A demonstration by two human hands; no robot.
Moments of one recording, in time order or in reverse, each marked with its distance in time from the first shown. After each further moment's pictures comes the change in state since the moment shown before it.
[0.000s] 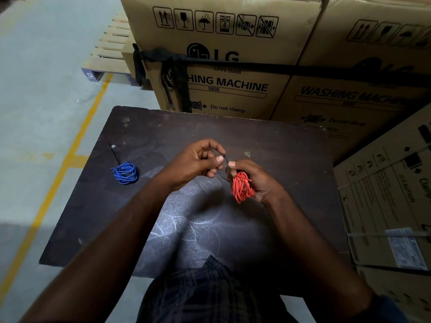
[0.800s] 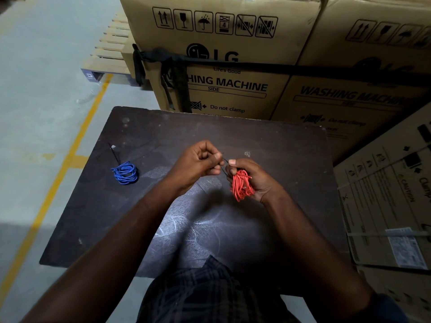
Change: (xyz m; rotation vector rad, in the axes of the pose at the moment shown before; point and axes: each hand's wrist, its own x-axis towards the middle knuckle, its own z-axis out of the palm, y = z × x) left_hand 0.002 -0.013 0.011 -0.150 0.157 0.006; right_hand 0.001 0.001 0.001 -0.019 0.022 0.013
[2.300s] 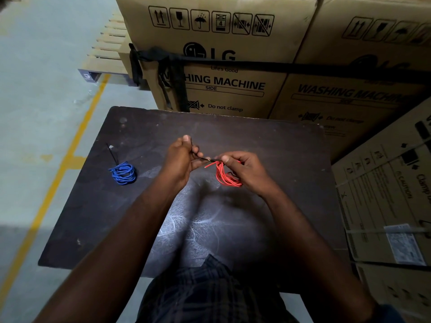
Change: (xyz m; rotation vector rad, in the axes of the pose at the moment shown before) left_hand 0.012 0.008 0.002 -0.254 0.447 -0.094; right_hand -0.003 -0.009 0.008 -0.476 0.205 -0.409
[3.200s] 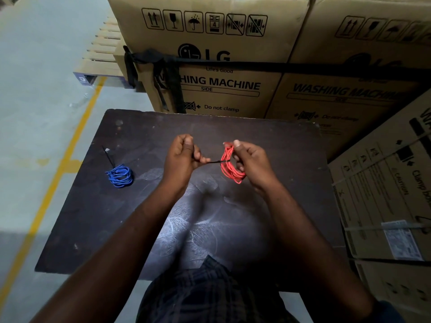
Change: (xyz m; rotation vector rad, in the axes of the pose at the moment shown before) left_hand -0.010 -0.012 0.001 0.092 -0.104 0.246; right_hand 0.007 -0.004 -0.010 0.172 0.223 0.106
